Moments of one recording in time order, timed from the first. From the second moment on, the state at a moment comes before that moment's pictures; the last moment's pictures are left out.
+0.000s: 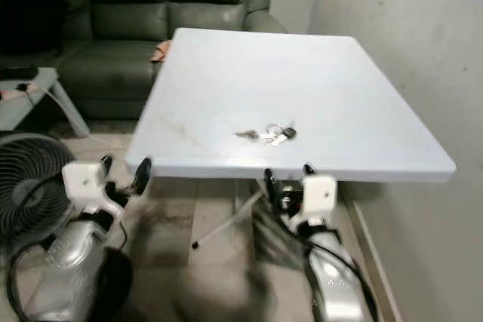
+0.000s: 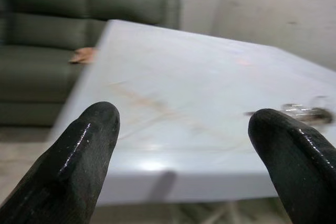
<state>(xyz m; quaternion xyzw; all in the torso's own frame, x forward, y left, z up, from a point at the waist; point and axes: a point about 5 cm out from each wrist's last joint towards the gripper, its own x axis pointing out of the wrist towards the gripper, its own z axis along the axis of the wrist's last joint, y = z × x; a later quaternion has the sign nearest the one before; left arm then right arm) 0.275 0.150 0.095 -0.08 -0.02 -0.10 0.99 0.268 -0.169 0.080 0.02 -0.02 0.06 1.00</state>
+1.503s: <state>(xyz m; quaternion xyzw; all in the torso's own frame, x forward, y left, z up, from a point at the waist) 0.264 0.150 0.097 -0.04 -0.03 -0.08 1.00 0.297 -0.144 0.098 0.00 0.05 0.09 0.99</state>
